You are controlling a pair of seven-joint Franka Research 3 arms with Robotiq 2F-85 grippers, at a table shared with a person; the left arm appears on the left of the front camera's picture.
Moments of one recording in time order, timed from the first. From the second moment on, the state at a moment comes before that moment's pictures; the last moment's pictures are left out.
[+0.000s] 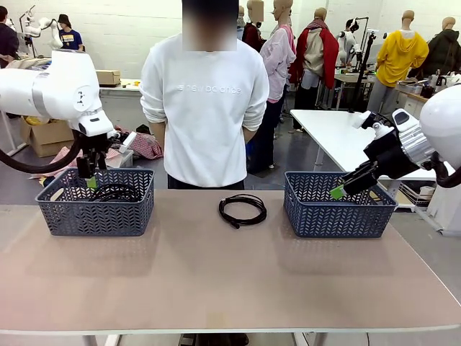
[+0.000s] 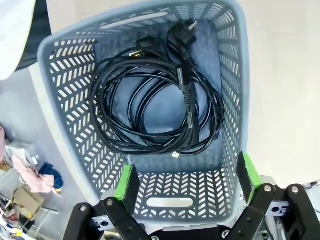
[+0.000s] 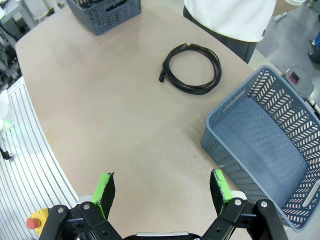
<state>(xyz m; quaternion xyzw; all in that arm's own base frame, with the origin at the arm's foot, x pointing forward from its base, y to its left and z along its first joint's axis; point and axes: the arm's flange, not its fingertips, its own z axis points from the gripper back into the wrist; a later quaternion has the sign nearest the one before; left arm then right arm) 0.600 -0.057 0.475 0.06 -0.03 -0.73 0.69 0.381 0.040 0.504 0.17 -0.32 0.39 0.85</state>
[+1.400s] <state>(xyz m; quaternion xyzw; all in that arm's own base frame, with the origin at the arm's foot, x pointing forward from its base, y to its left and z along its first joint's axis) 0.469 -0.140 0.500 -0.03 -0.07 -0.69 0.72 0.381 0.040 0.504 0.17 -0.32 0.39 0.85</state>
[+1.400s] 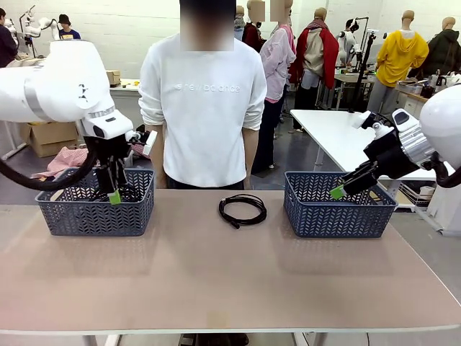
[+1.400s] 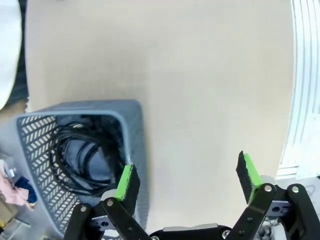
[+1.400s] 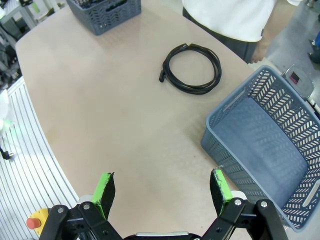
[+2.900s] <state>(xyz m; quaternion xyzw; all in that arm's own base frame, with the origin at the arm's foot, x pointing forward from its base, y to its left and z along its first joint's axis) 0.399 -0.168 0.464 -0.06 -0.07 -0.70 0.71 0.381 0.040 0.504 0.17 -0.32 0.39 0.85</state>
